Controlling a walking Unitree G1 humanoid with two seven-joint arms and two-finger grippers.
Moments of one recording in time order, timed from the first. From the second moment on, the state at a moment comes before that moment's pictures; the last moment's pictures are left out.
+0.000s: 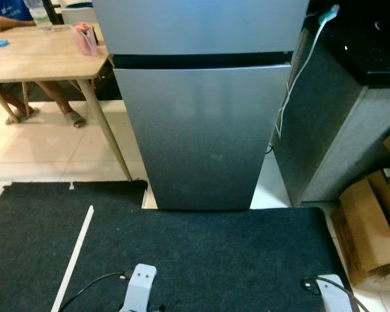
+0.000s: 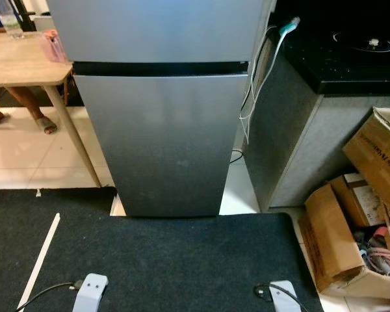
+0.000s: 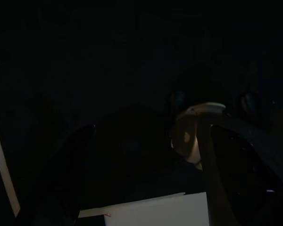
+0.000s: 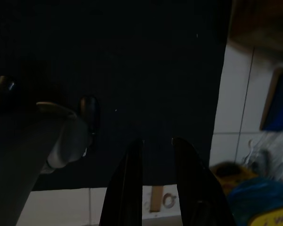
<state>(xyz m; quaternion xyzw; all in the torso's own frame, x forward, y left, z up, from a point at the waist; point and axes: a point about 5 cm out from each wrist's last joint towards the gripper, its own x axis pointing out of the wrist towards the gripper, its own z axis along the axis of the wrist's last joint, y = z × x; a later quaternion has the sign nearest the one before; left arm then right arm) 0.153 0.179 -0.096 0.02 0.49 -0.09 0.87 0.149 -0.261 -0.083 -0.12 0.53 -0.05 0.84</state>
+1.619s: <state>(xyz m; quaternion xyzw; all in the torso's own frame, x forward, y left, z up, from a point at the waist) 0.134 0.181 -0.104 0.08 0.53 -0.12 0.84 0.141 -0.262 -0.086 -0.19 0.55 -0.02 0.81</state>
